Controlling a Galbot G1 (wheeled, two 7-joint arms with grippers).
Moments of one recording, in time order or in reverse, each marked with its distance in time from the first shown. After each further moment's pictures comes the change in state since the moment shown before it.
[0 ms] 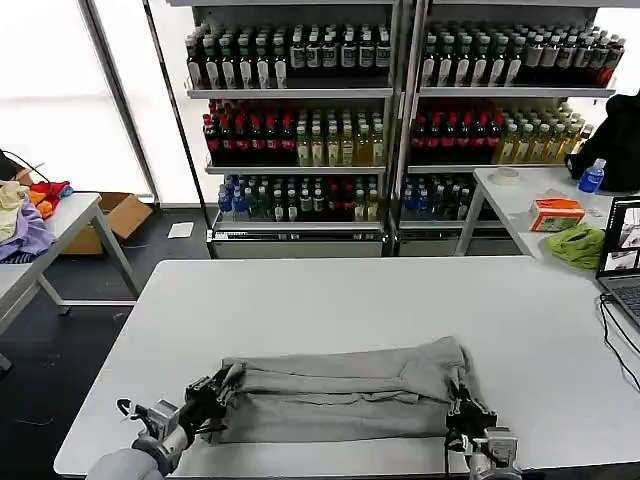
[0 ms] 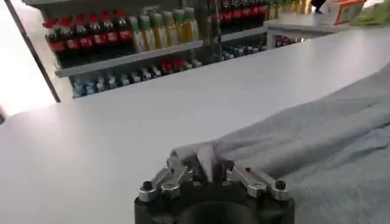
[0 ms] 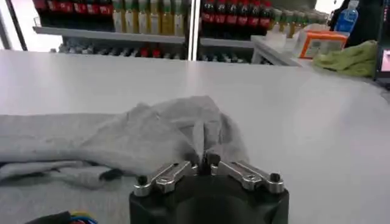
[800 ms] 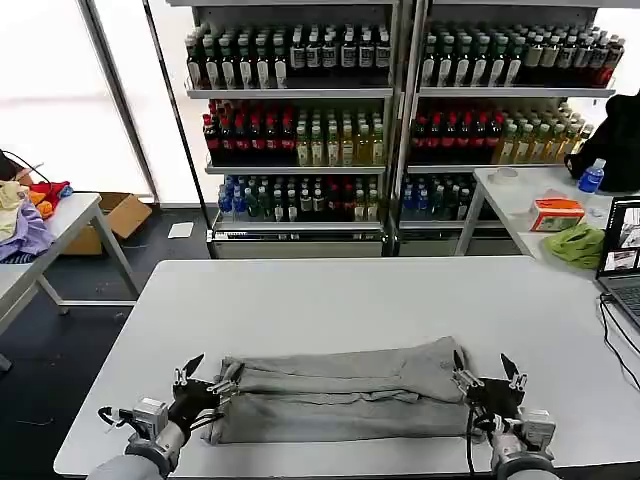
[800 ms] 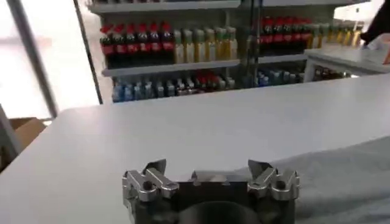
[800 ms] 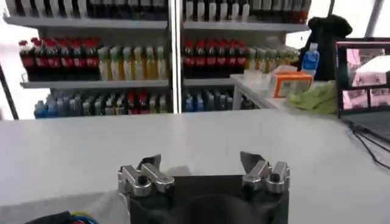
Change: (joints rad) left arm 0.041 -0.166 -0.080 -0.102 -0.053 0.088 -0.126; right arm 0.015 -0.001 0.103 0.186 0.098 -0.021 0.034
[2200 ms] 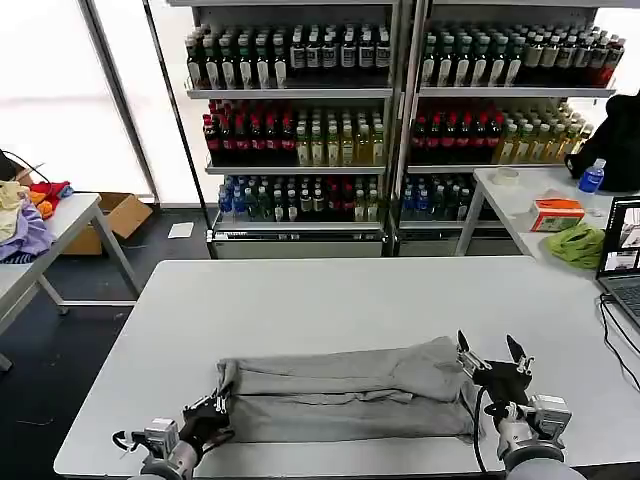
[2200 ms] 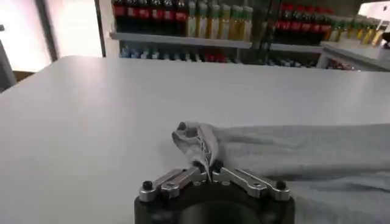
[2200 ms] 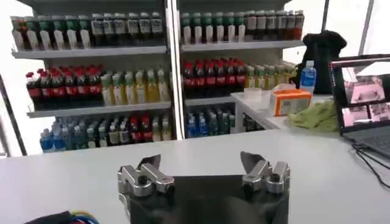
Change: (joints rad) left arm 0.039 -0.093 -0.014 0.055 0.003 -0.014 0.018; right arm 0.030 -0.010 0.014 0.040 0.050 -0.010 0.019
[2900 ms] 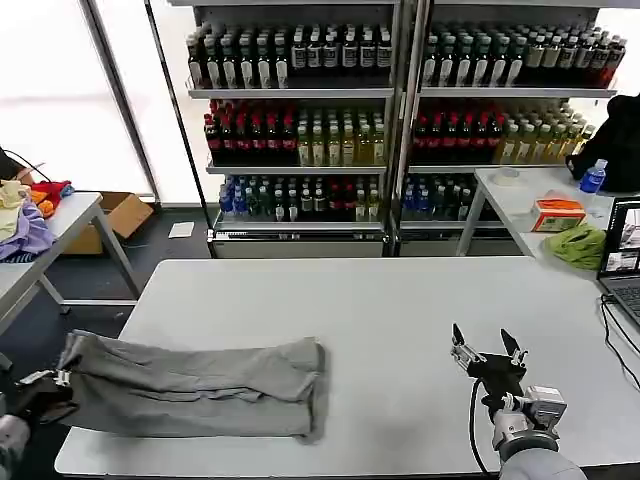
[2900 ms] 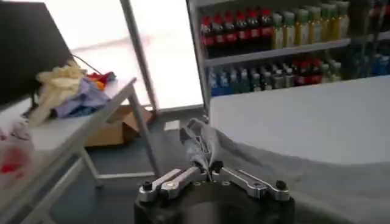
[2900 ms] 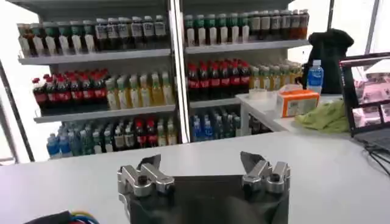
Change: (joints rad) left arm 0.123 0.404 -0.539 0.068 -0.253 0.009 0.055; right arm 0.038 -0.005 -0.016 -0.015 0.028 -0.004 0.007
